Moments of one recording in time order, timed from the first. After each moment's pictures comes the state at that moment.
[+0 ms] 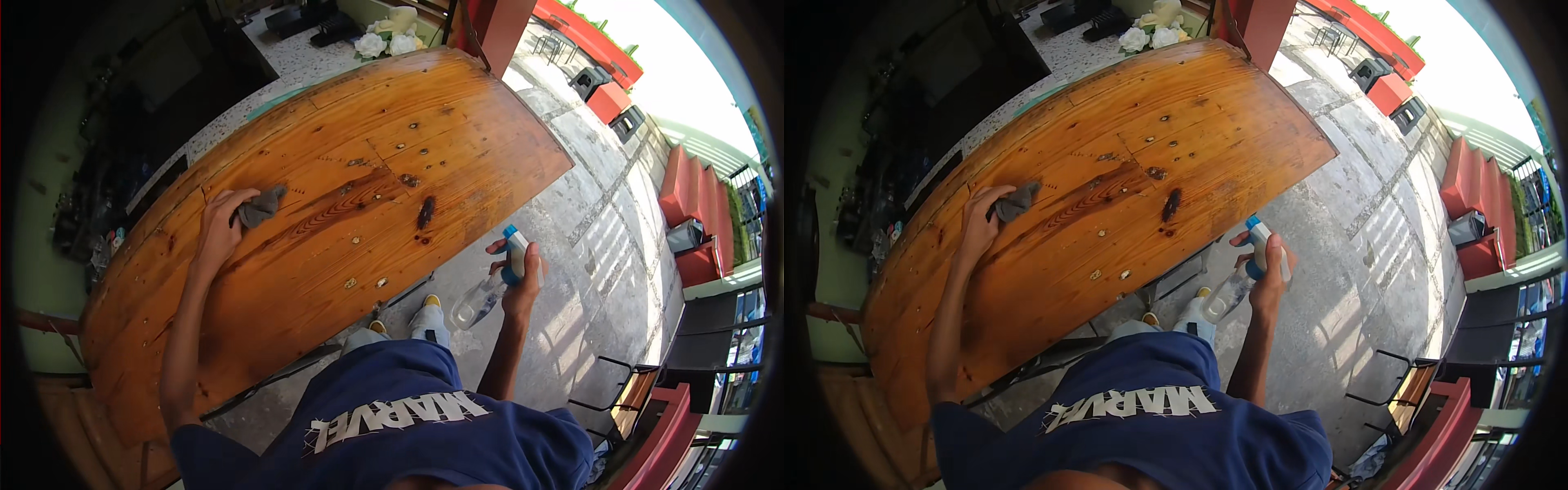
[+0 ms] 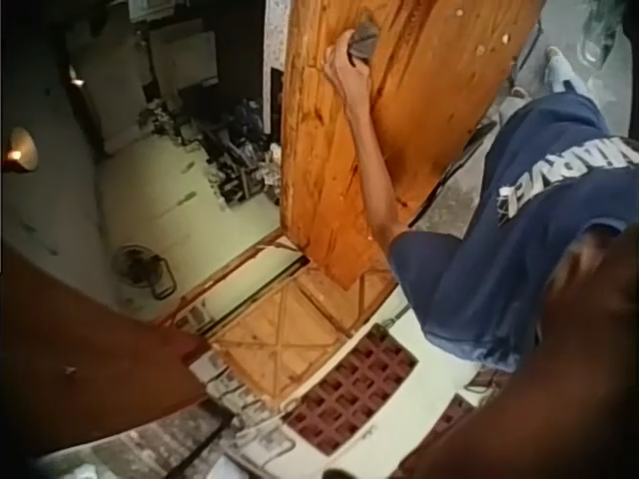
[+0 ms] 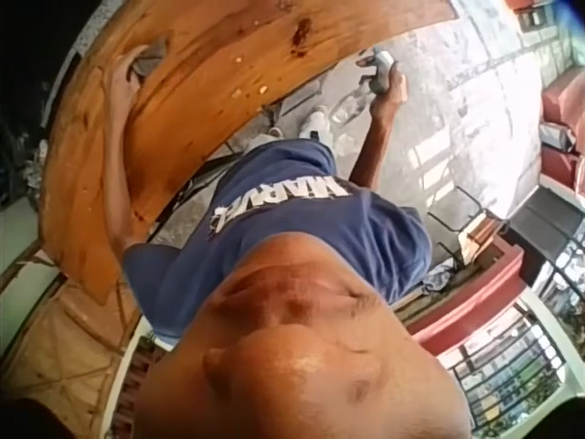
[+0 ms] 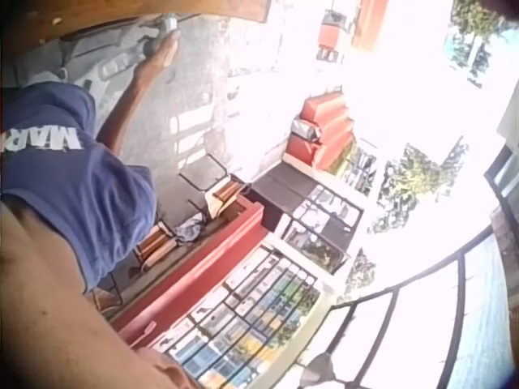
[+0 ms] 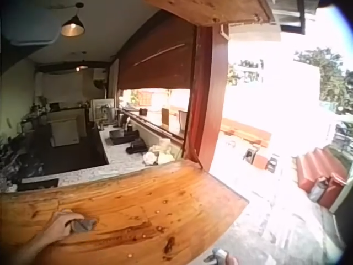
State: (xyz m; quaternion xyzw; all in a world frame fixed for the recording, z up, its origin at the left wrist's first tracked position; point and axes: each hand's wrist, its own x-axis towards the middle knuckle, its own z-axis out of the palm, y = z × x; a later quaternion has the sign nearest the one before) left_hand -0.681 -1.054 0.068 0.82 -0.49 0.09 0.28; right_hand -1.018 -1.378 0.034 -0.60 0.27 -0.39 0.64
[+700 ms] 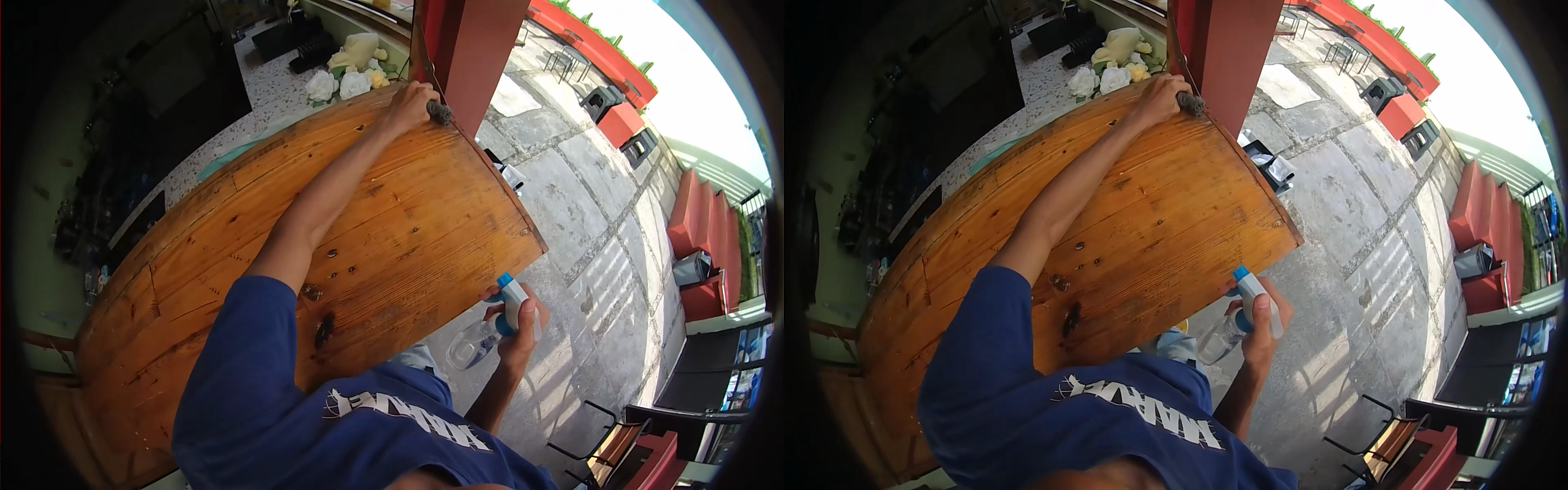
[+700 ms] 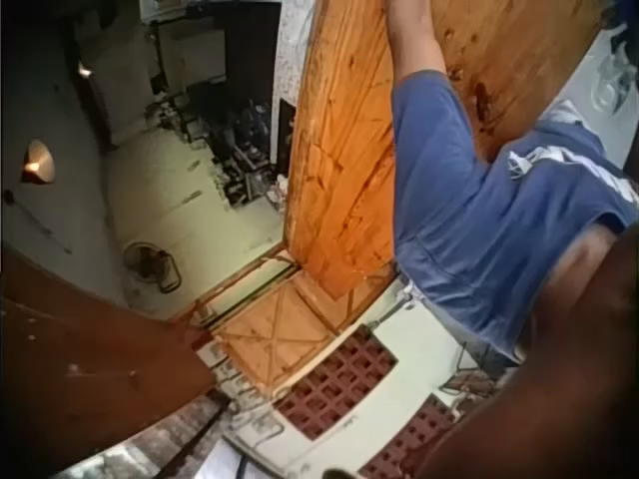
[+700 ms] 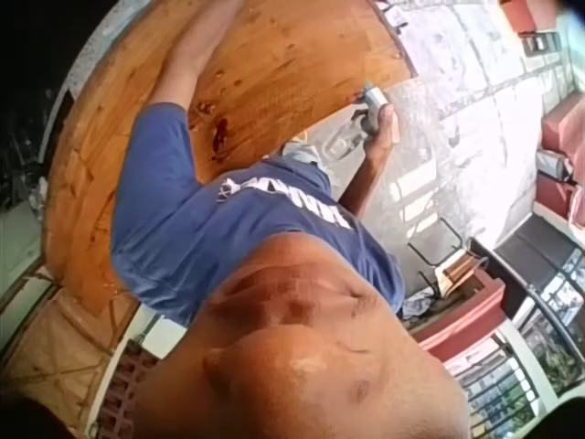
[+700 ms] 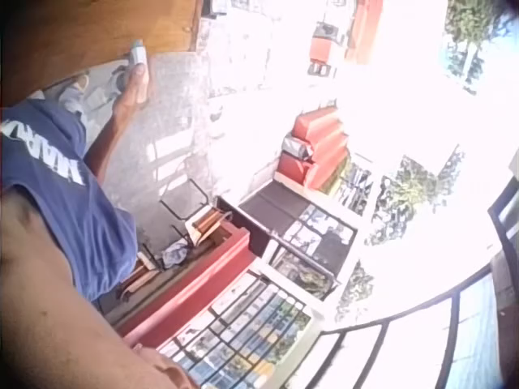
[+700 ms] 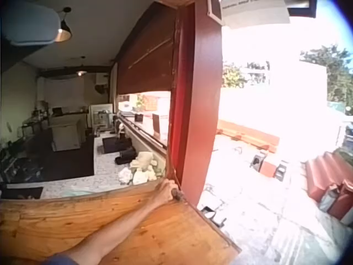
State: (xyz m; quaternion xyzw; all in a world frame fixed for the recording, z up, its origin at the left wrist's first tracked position) left_hand -0.570 -1.628 0.039 0.70 -0.61 0.17 0.33; right_hand -0.998 -1.556 0.049 -0.64 0.23 -0.36 0.63
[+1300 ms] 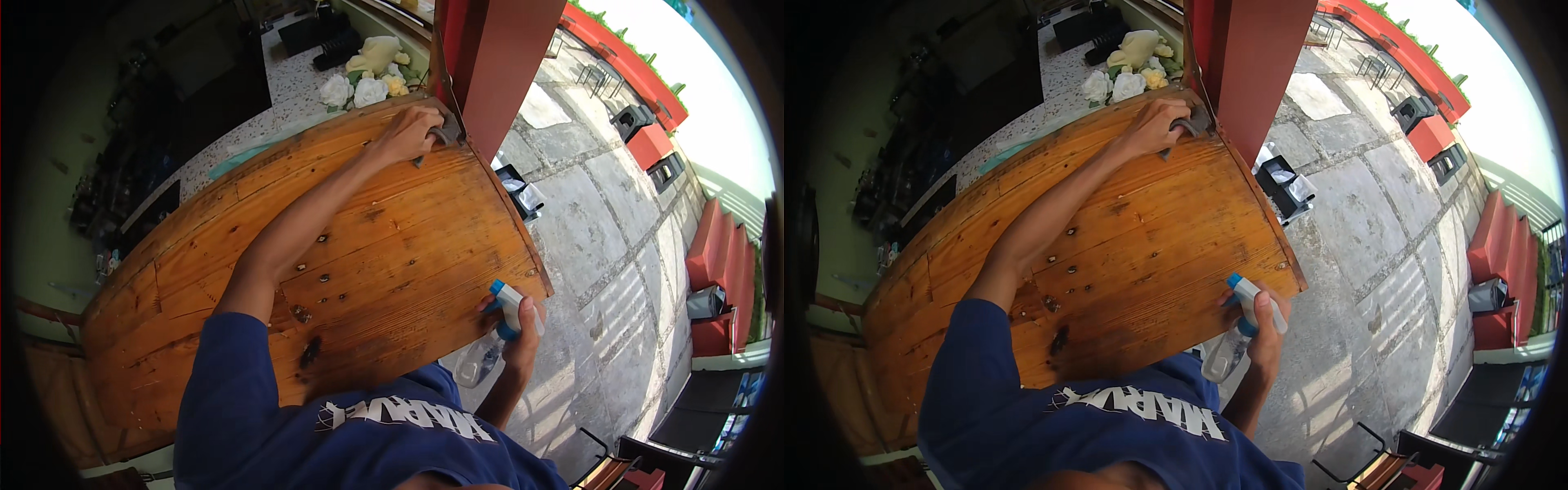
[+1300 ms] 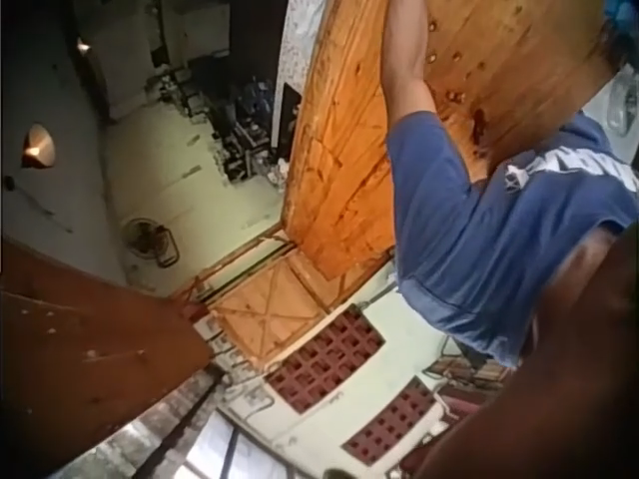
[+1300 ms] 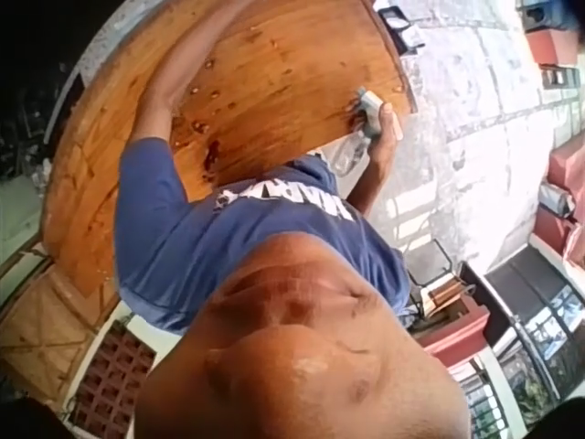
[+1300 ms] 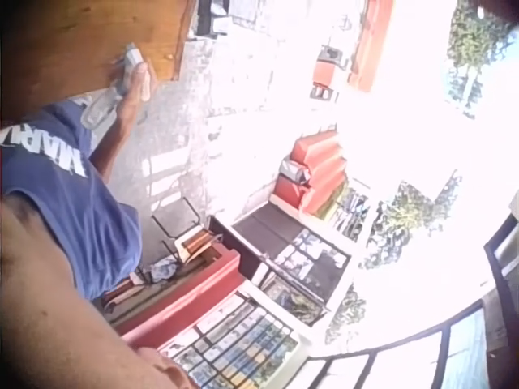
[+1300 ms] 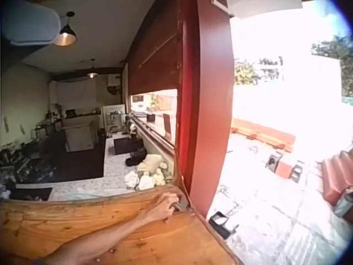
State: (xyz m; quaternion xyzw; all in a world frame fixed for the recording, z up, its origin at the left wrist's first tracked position) left_hand -0.587 -1.602 0.049 0.71 -0.62 0.09 0.33; right_hand -0.966 -1.616 0.044 -0.60 0.24 -0.26 0.72
